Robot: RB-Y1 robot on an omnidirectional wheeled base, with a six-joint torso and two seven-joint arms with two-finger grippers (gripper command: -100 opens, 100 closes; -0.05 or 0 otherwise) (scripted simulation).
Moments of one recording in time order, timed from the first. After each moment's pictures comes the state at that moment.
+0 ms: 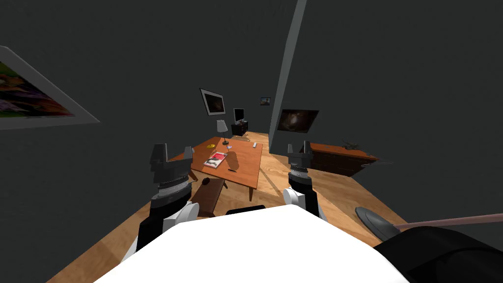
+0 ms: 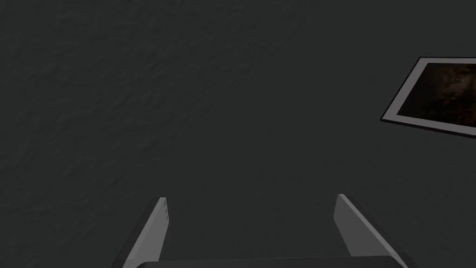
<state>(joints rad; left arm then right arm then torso) 0.51 0.03 -0.02 -2.31 0.06 -0.64 -0.08 0.50 0.05 -0.03 -2.28 -0.08 -0.57 -0.15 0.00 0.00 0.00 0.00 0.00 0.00</state>
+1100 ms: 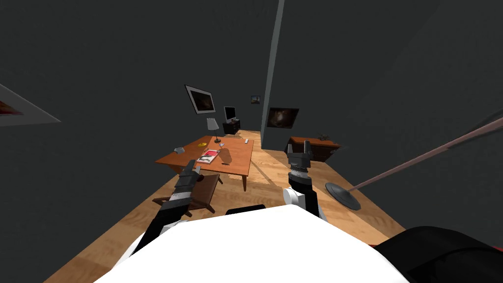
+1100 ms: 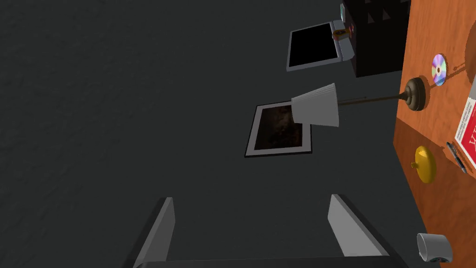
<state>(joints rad) 0.61 0.19 0.01 -2.12 0.09 -0.37 -0.09 0.50 0.05 -0.03 -2.28 -0.08 -0.57 -0.15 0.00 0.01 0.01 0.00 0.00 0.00</state>
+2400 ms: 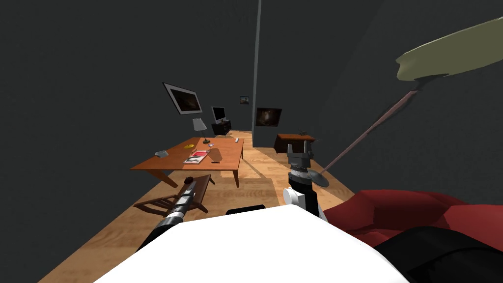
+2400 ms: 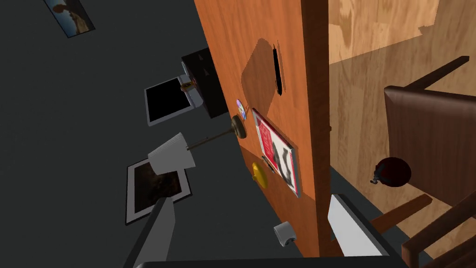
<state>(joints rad) 0.70 0.30 0.03 -1.91 0.15 -0.07 -0.13 0.50 0.05 -0.03 -2.28 -0.08 -0.57 -0.15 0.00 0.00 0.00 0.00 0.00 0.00</state>
